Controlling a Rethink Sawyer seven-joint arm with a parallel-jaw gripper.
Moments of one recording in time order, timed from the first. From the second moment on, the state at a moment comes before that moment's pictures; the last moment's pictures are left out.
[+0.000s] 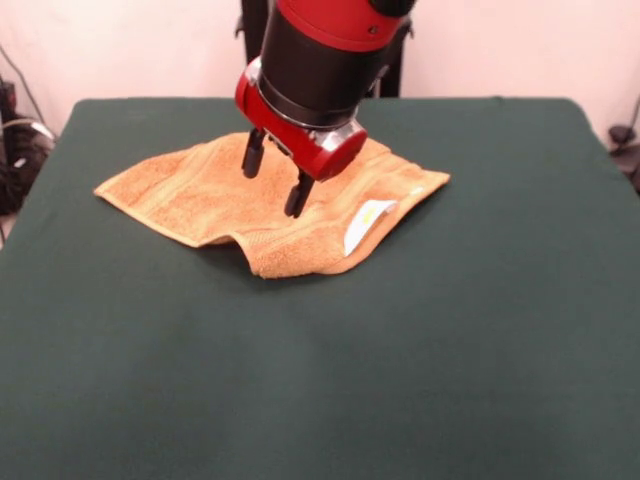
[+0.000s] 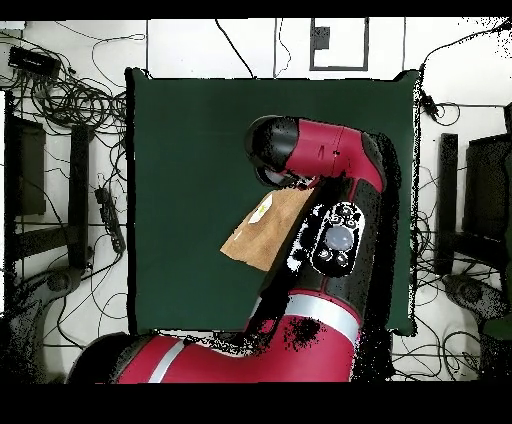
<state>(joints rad) 0.01 -0.32 -0.40 1.09 0.06 0.98 2.27</state>
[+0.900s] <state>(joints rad) -0.02 -0.23 -0.42 0.96 0.08 1.10 2.27</state>
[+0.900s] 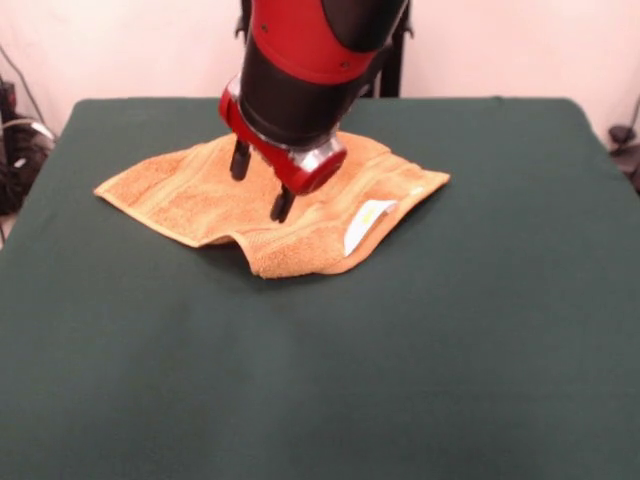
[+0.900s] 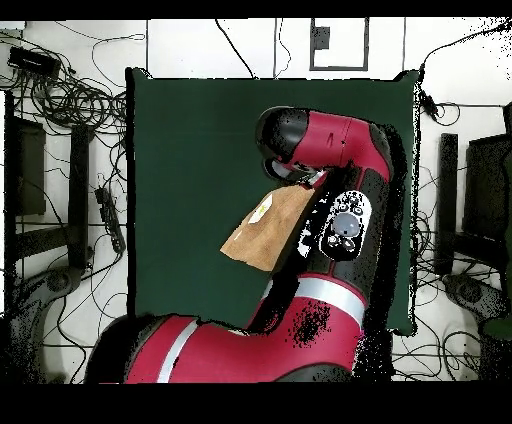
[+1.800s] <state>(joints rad) 0.00 0.01 -0.45 0.75 0.16 1.18 2.33</state>
